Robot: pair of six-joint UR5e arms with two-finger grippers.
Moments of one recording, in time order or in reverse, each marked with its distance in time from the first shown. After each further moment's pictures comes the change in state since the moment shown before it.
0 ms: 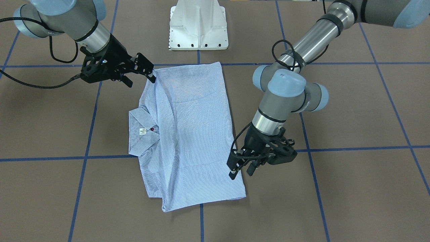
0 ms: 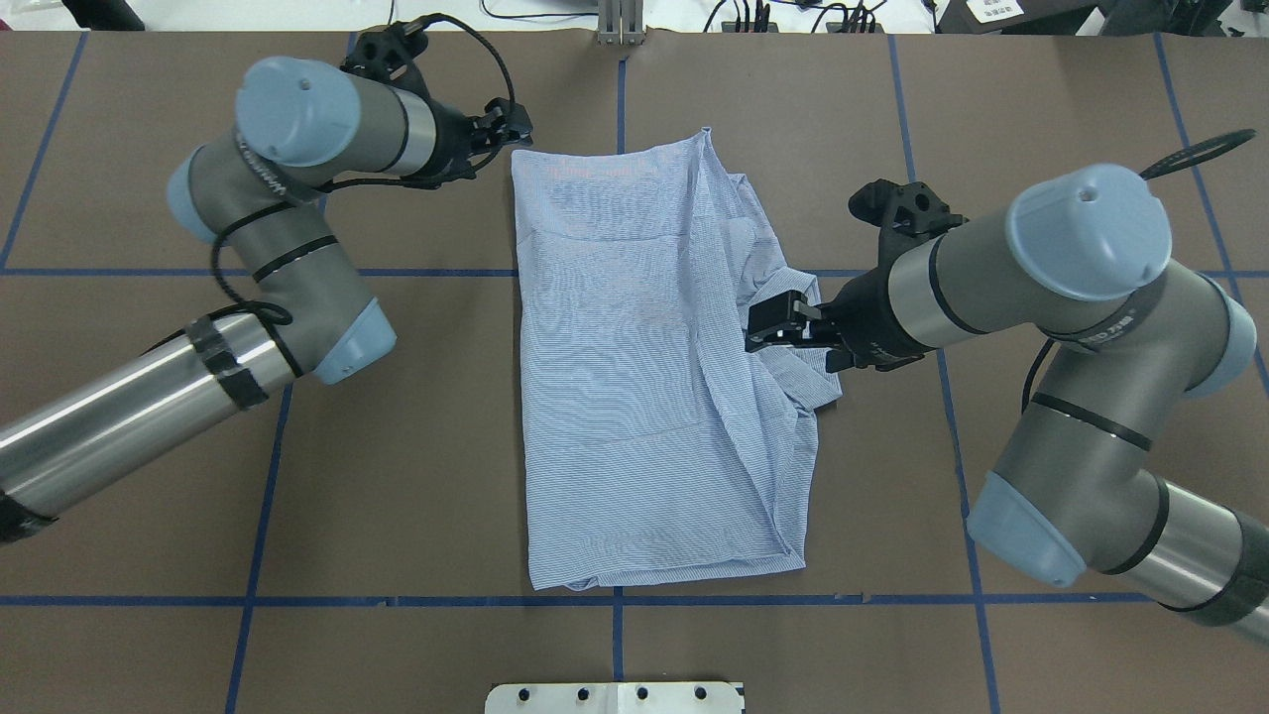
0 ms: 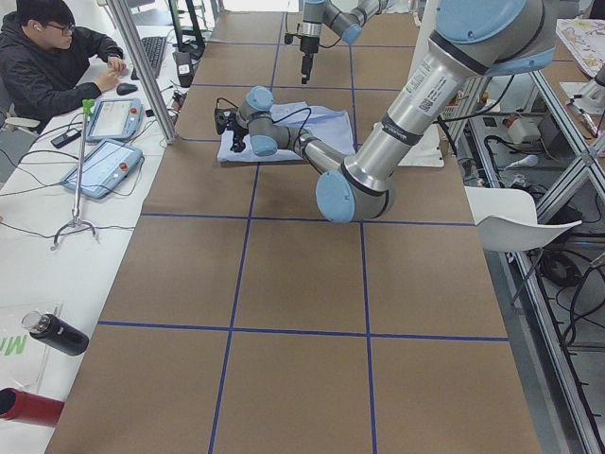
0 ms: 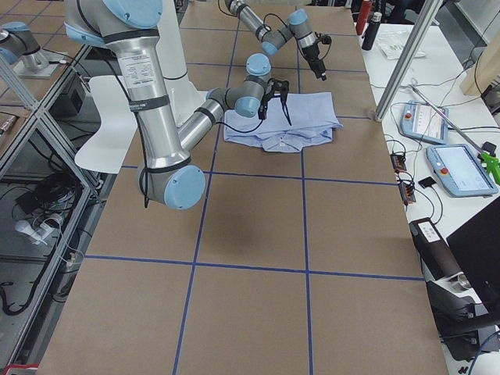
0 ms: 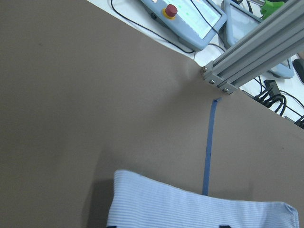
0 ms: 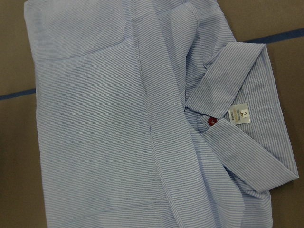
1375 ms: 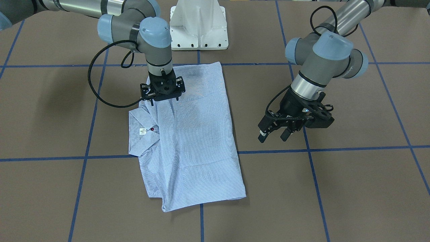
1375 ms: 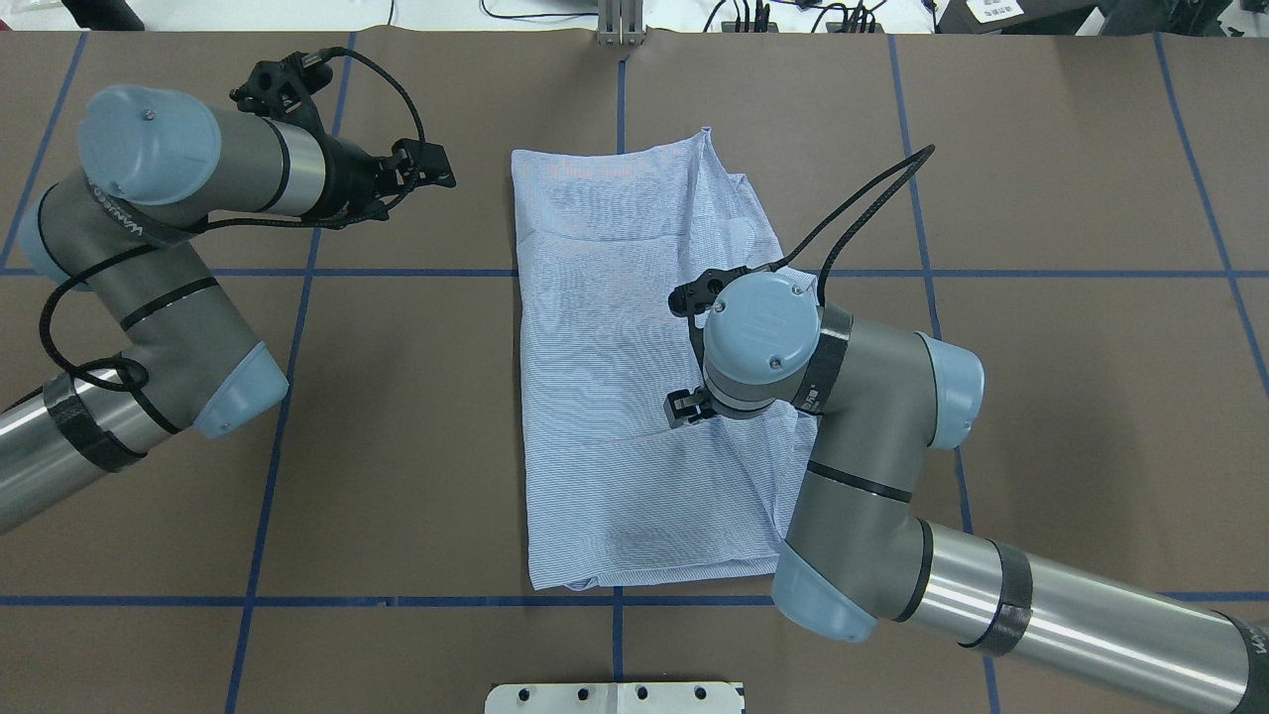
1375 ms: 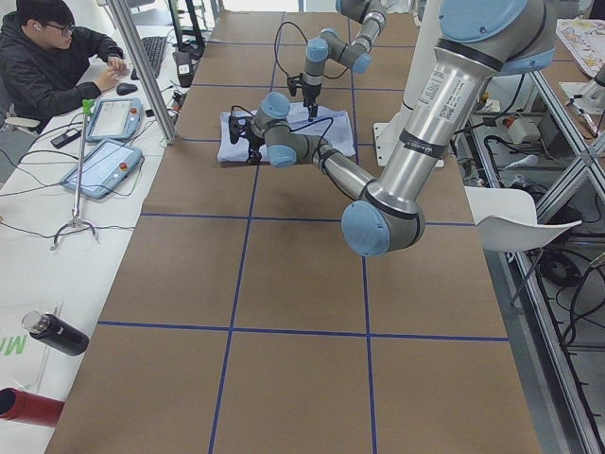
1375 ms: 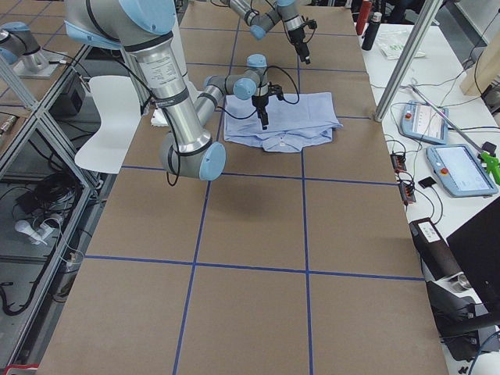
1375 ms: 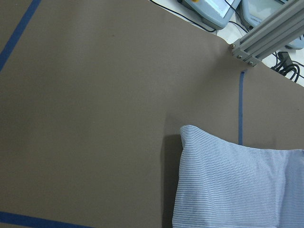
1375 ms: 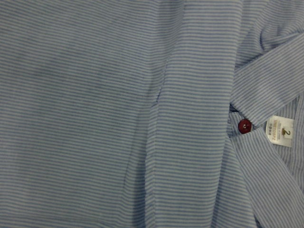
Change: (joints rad) left arm -0.011 0.168 -0.213 0.087 -0.040 0.059; right arm -0.181 0.234 -0.248 -0.361 -0.270 -0.408
